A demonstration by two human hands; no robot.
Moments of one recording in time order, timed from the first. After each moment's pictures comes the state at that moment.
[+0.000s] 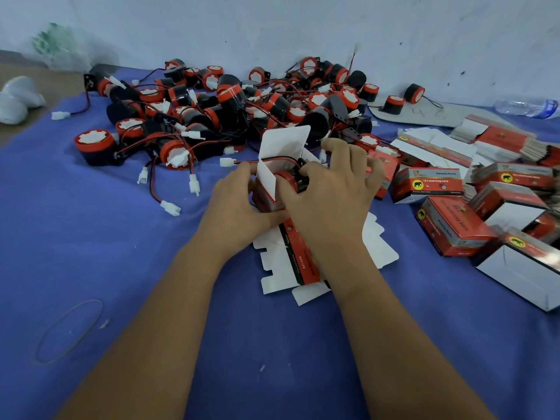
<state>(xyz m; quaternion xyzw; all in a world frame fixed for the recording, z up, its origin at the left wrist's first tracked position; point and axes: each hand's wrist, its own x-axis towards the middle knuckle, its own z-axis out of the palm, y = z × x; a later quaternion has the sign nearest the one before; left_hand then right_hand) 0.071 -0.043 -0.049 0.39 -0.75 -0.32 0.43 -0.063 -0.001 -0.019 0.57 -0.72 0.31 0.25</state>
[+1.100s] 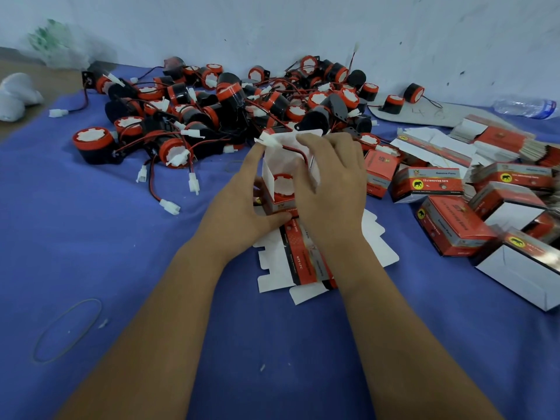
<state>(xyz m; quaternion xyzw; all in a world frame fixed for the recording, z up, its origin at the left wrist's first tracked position) 0.072 -0.049 -0.060 0.40 -0.77 -0.29 0.41 -0.065 -0.002 -0.014 0.62 -0.55 0.52 0.19</state>
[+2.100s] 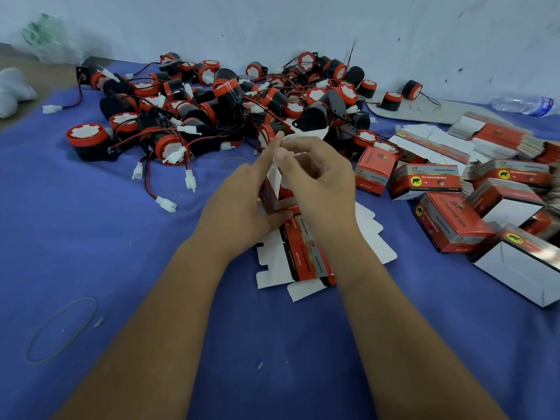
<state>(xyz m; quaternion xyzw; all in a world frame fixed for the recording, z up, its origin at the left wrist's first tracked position) 0.067 -0.045 -0.051 0.36 -0.82 -0.23 0.38 -0.057 0.003 -0.008 0.55 -0.51 0.62 -0.21</state>
